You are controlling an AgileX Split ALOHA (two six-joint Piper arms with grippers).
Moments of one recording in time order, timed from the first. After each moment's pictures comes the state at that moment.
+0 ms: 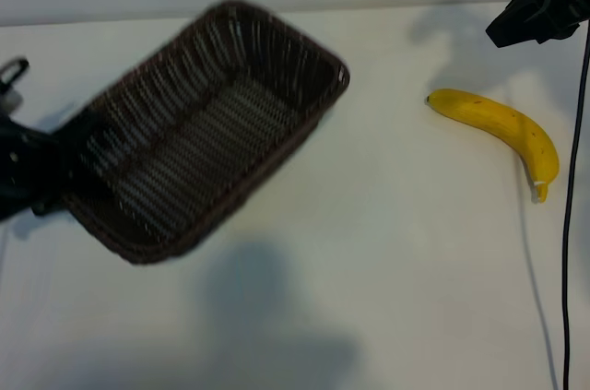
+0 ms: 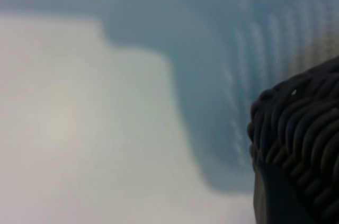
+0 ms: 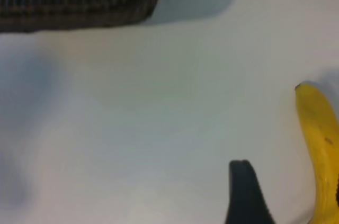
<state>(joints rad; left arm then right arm) 0.08 1.53 -0.80 -0.53 0.65 -0.17 0.07 1.64 -1.46 0.55 1.14 -0.90</state>
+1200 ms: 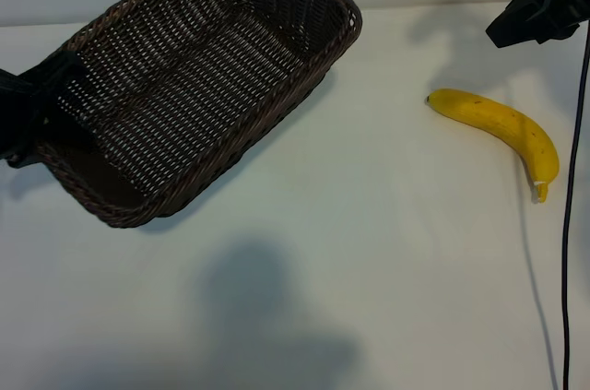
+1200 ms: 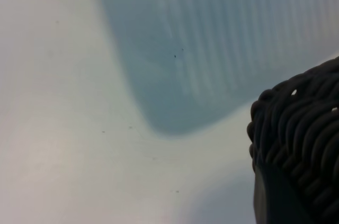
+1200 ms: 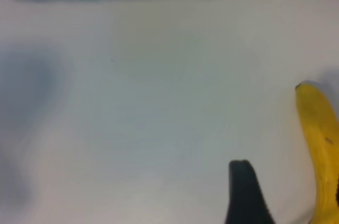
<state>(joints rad) 0.08 1.47 -0.96 -0.49 0.80 -0.21 0.07 1.64 -1.46 0.55 1.14 -0.90</state>
